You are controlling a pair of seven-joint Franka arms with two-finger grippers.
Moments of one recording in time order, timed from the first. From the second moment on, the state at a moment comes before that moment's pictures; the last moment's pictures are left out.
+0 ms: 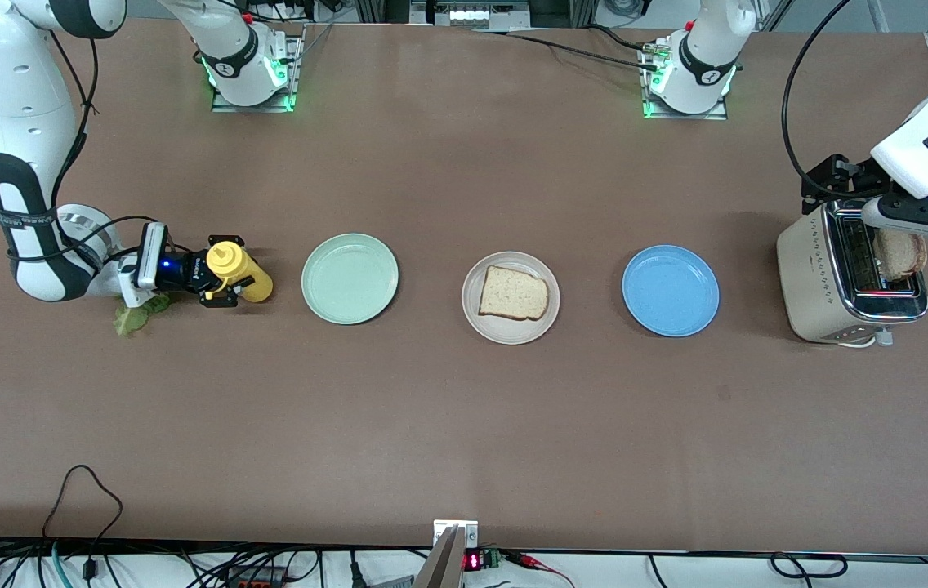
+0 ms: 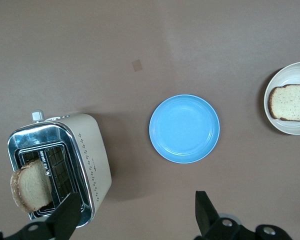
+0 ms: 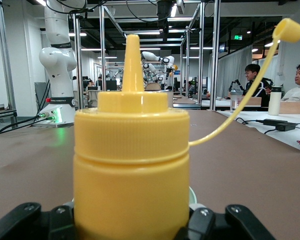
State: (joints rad) left arm -0.01 0.00 -0.05 -1.65 0.04 1.62 0.13; right arm -0.07 0.75 -0.23 -1.94 1.36 1.37 -2.72
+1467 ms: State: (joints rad) left arm -0.01 0.01 -0.06 -1.65 0.04 1.63 0.13; right arm -0.09 0.68 -0.40 -1.85 1.17 1.35 -2.63
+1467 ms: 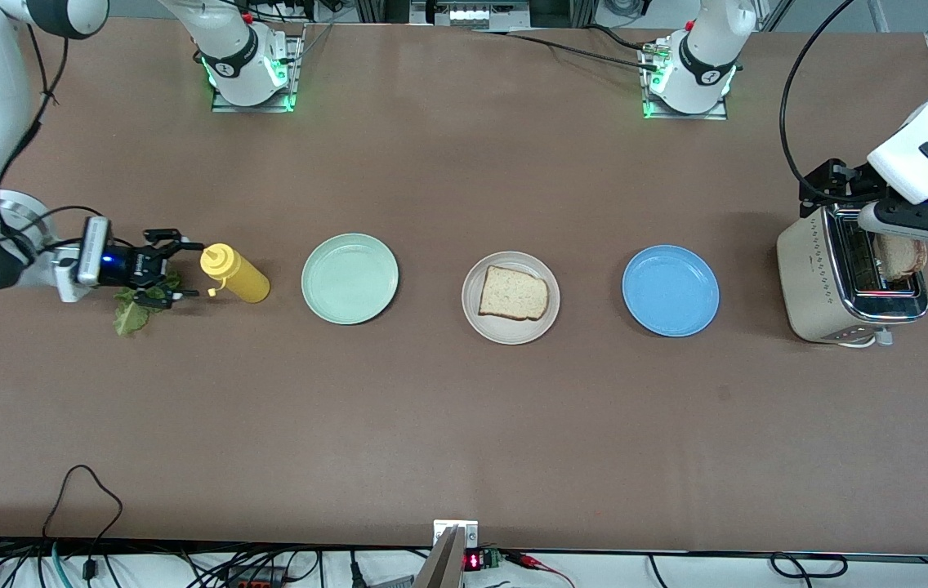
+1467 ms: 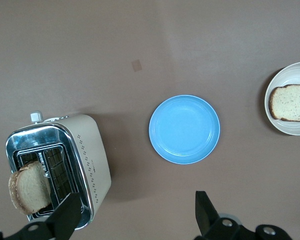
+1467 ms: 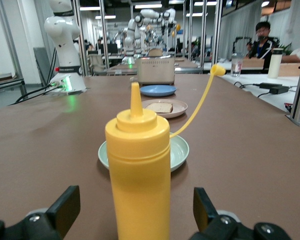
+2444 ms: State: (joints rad) left arm -0.01 0.01 -0.06 -1.65 0.04 1.63 0.13; right arm 0.05 0.45 -0.43 -1.58 0.65 1.57 -1.73
